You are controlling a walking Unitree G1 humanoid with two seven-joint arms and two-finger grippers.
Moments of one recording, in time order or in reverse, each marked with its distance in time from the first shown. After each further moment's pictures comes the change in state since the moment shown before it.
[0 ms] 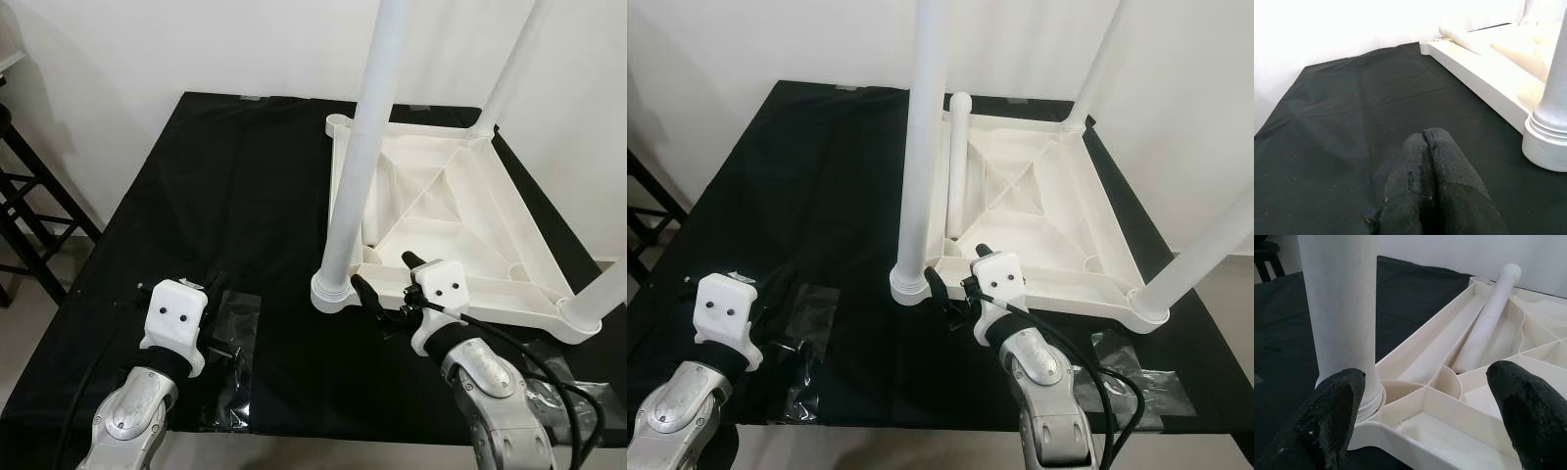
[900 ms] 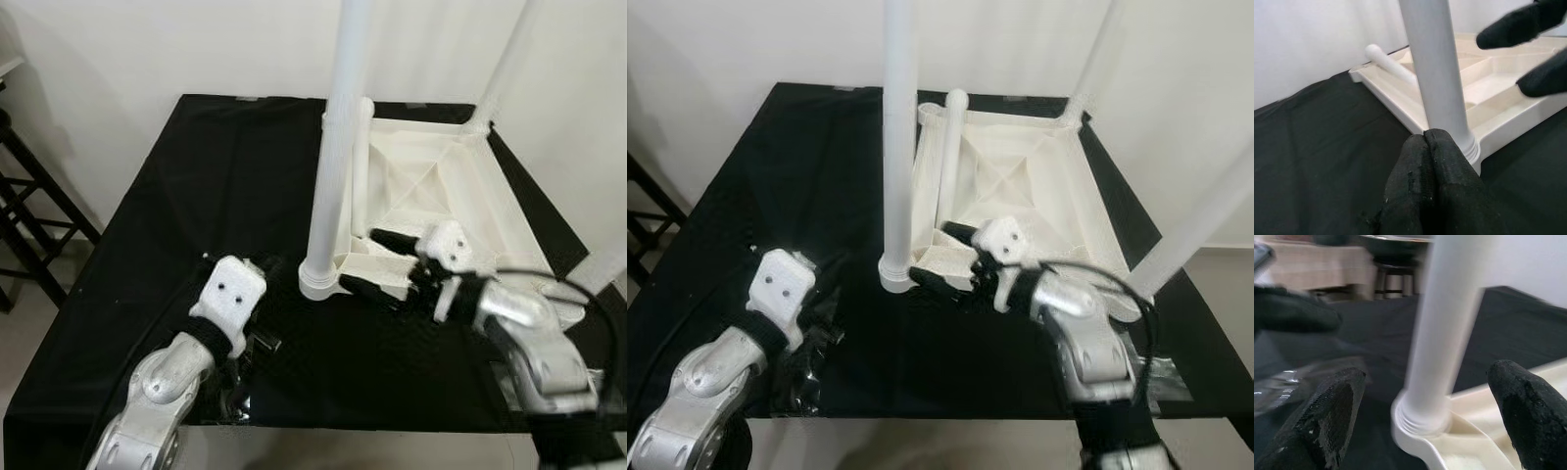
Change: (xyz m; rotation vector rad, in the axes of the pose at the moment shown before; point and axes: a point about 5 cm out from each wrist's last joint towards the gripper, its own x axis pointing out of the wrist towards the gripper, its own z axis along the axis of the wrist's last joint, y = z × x) left arm 0.021 -0.035 0.022 0.097 -0.058 -0.322; right arm 0.035 -0.033 0.041 -0.079 -0.073 0.640
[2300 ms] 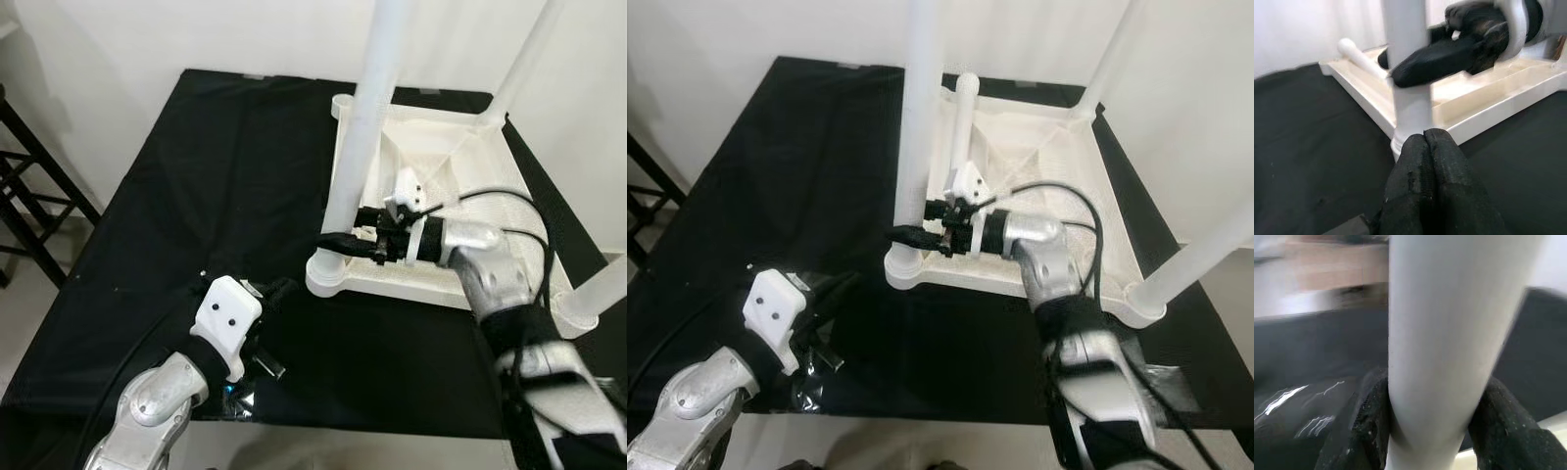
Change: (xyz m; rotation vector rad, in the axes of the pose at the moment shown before) left arm -0.008 -0.008 0.008 -0.105 -0.068 -0.085; right arm 0.052 -0.013 0.004 0.042 -0.026 -0.181
